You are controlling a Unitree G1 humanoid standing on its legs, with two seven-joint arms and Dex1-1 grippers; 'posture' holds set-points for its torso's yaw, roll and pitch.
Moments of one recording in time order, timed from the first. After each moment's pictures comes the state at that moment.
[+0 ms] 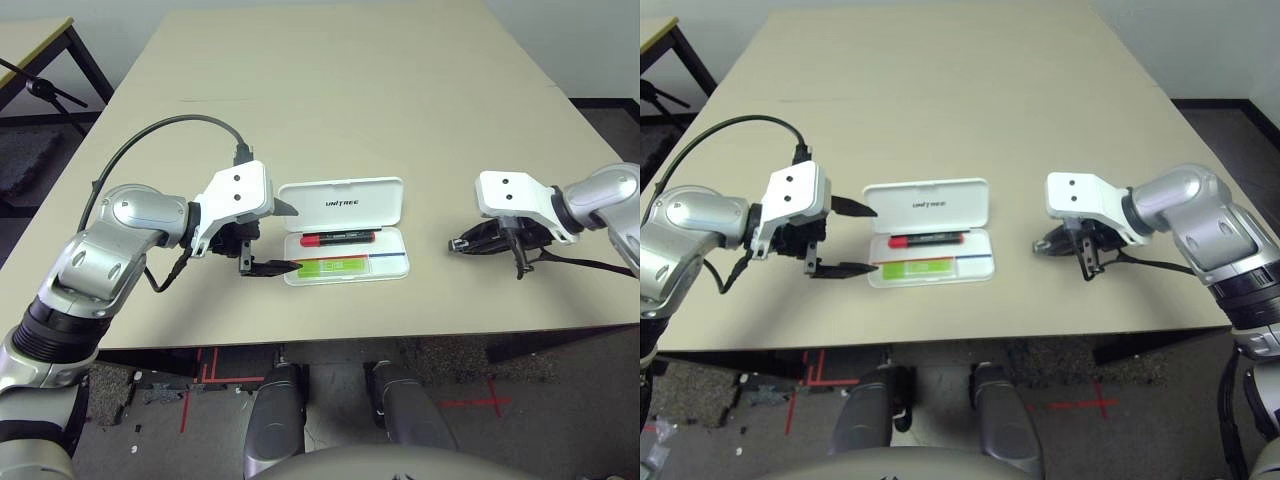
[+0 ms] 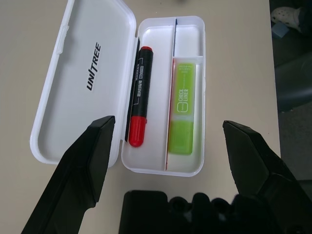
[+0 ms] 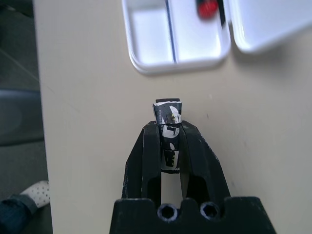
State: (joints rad) left arm -0.50 0.88 -0.17 -0.34 -0.29 0.54 -1.19; right arm -0.64 -0.96 0.33 0.03 0.15 0.34 1.44
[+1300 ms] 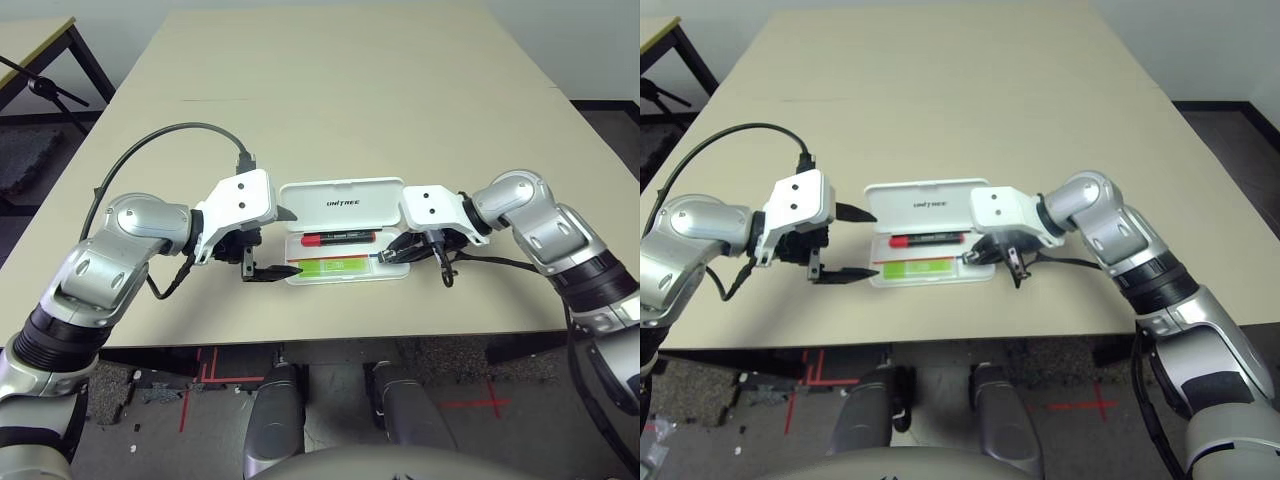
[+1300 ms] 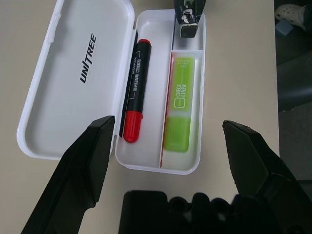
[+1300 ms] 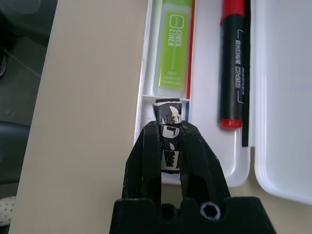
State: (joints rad) left arm -0.46 0.89 -0.17 -0.37 -0.28 0.57 -1.16; right arm -0.71 -0.66 0.43 0.09 0.00 0.27 1.42
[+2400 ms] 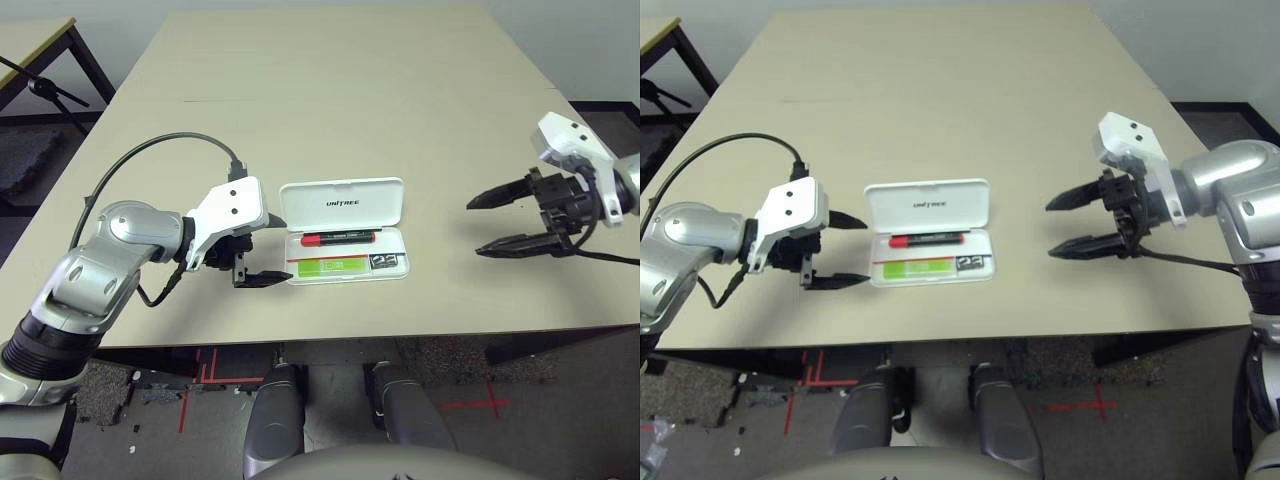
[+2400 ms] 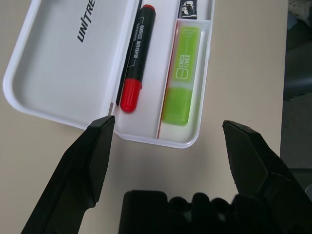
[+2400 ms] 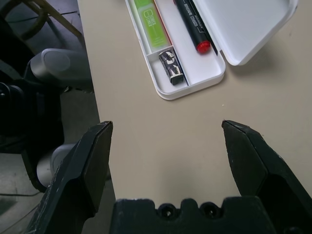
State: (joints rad) left arm -0.40 0.93 -0.15 -0.33 -0.27 0.56 -1.15; right arm -0.56 -1.03 0.08 0.01 0.36 0.61 1.56
